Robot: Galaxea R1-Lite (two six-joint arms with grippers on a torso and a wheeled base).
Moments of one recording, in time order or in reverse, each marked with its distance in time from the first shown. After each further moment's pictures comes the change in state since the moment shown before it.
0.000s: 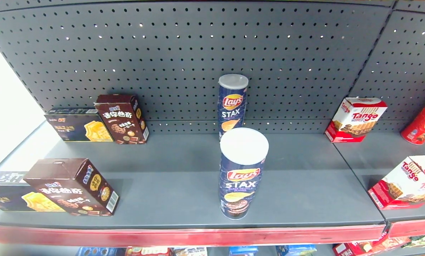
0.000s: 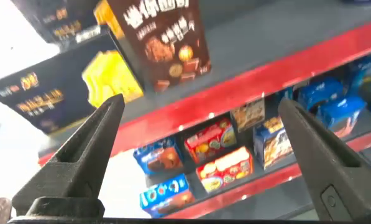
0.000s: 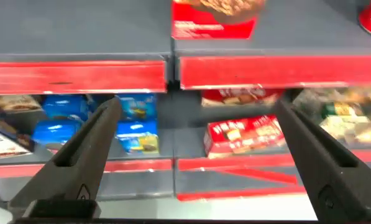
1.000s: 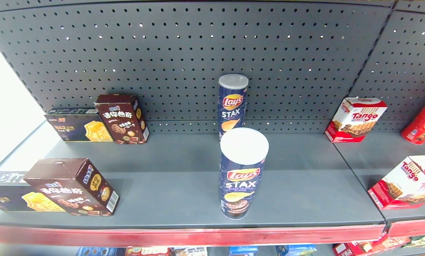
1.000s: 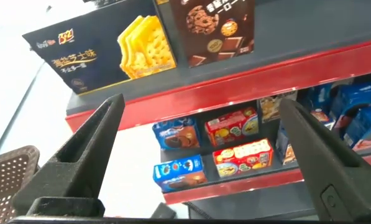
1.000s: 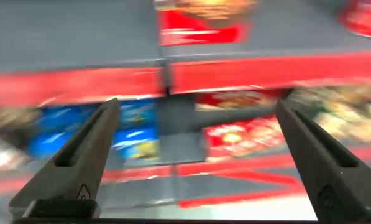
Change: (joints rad) left arm 0.059 0.018 0.008 0.006 0.120 -0.054; right arm -0.097 -0.054 0.001 0.006 0.004 0.033
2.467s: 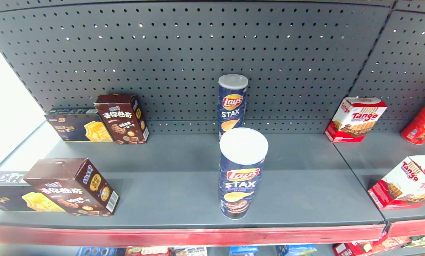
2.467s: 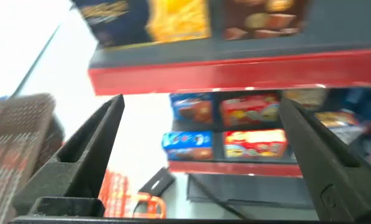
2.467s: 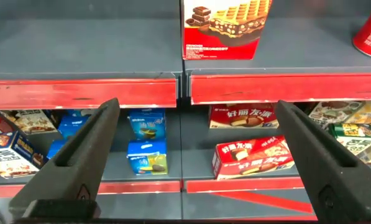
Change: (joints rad) left arm 0.302 0.095 0.004 -0.002 -0.053 -0.131; right arm 0.000 -0.132 0.002 0.041 0.137 -0.029
